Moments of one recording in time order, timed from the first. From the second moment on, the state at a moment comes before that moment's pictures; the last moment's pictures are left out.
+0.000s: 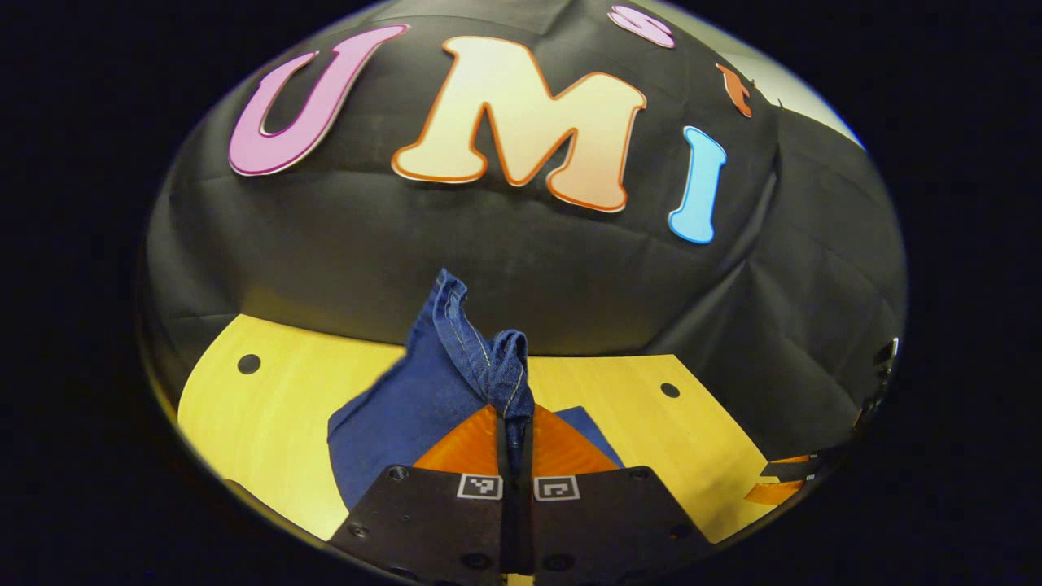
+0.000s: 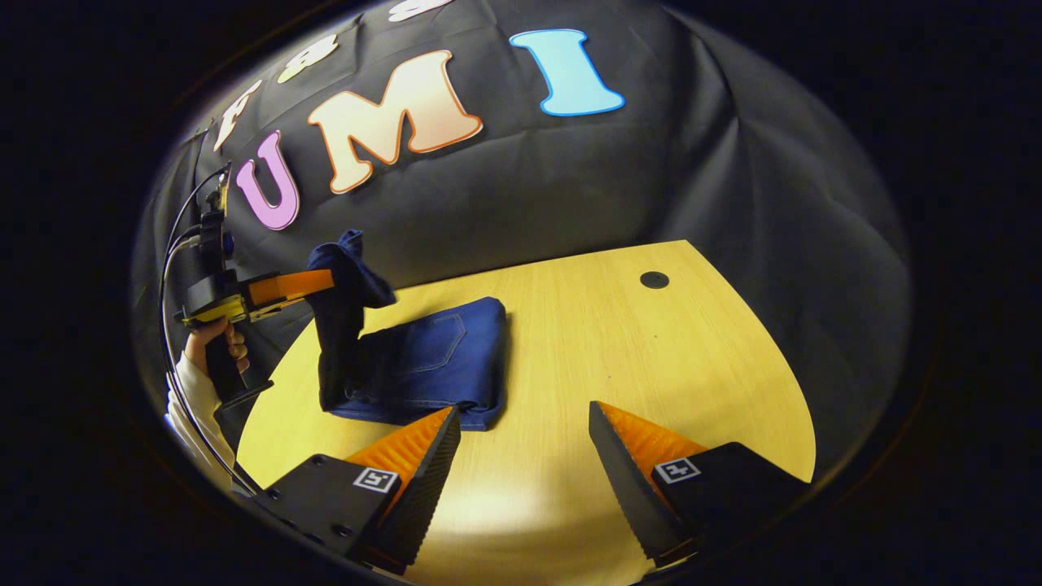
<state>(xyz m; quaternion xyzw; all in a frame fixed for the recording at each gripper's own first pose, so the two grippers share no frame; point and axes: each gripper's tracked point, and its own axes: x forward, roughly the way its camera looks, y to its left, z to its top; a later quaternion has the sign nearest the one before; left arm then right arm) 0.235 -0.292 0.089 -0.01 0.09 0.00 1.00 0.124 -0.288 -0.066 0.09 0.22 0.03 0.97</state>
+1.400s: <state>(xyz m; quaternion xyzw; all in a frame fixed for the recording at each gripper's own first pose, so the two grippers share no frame) 0.061 -0.305 0.014 0.06 0.13 0.06 0.99 0.071 -0.231 -0.031 0.13 0.17 0.05 0.98</state>
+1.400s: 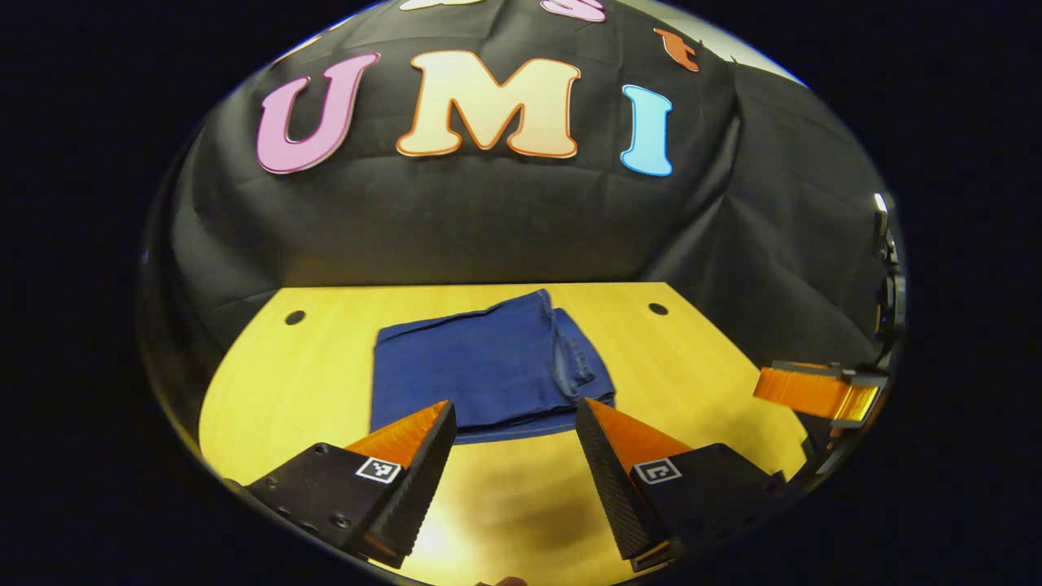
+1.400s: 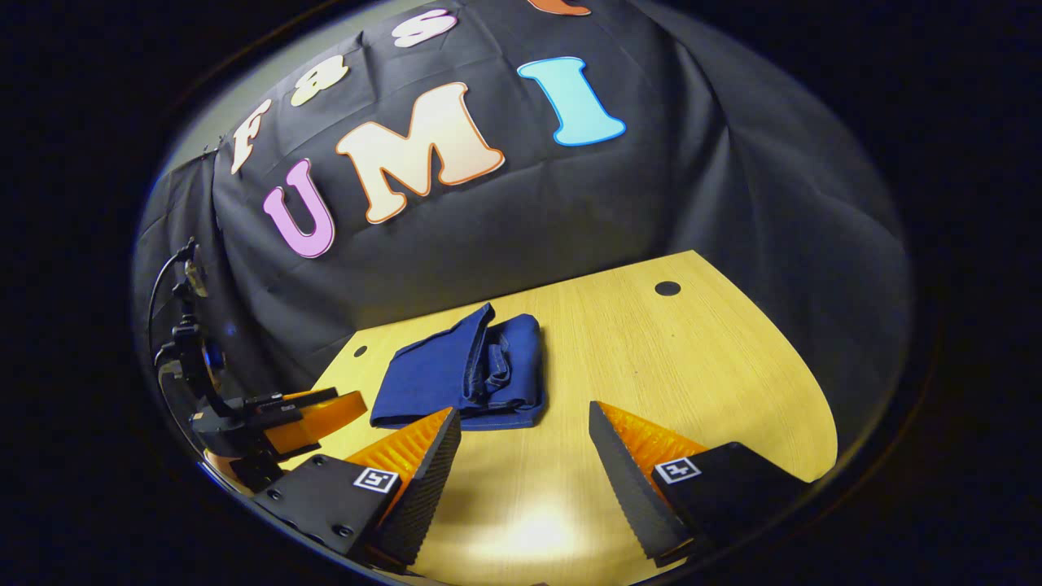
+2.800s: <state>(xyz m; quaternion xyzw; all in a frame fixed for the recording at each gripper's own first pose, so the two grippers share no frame) 0.014 -0.214 0.002 0.08 0.15 0.07 0.98 0.037 -0.186 -0.013 0.10 0.16 -0.01 0.98</state>
